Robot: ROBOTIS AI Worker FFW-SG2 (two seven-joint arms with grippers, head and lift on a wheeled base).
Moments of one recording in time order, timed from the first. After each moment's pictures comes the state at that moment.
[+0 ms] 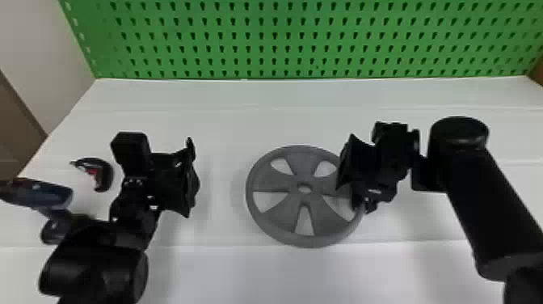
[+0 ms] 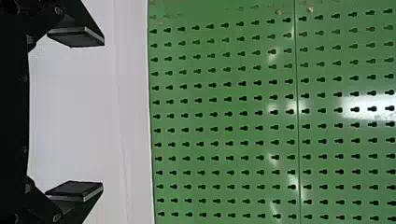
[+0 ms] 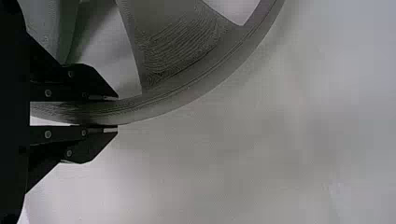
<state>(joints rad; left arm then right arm) -0.03 0.19 -0.12 -1.53 0.16 0.00 0.12 -0.69 -0.10 -0.02 -0.90 -1.36 1.35 -1.24</state>
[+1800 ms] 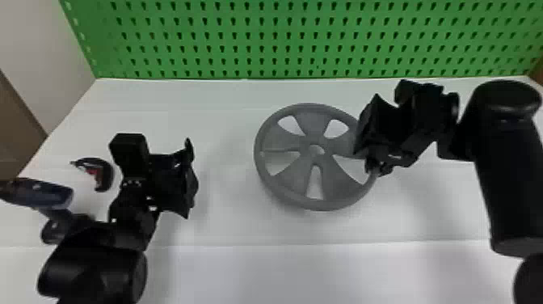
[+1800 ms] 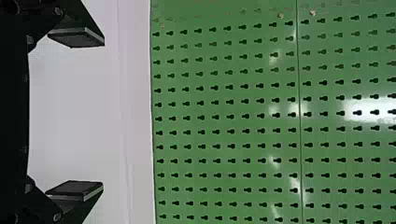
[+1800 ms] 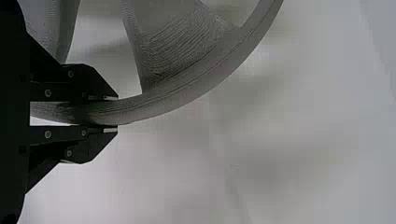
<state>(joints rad) -0.03 0.19 -0.12 -1.53 0.16 0.00 0.12 -0.72 -0.12 -0.13 -1.08 -1.37 1.45 -1.25</state>
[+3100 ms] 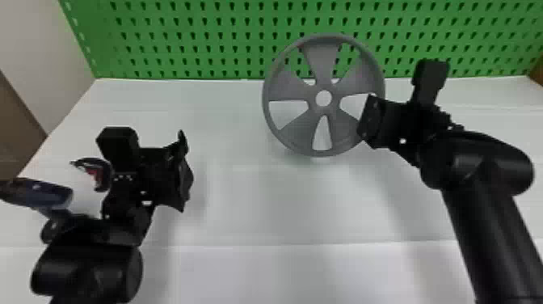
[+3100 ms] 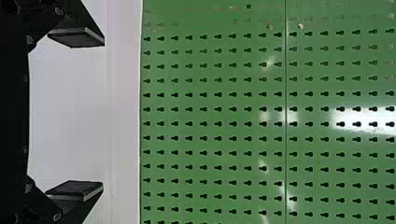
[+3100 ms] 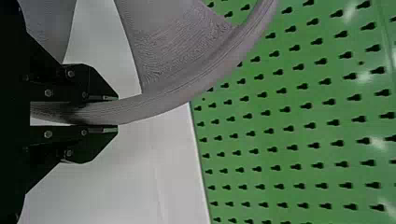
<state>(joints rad) -0.02 0.19 -0.09 -1.56 0.19 0.00 0.12 -0.44 -0.09 0.00 -1.40 -0.29 0.60 -0.05</state>
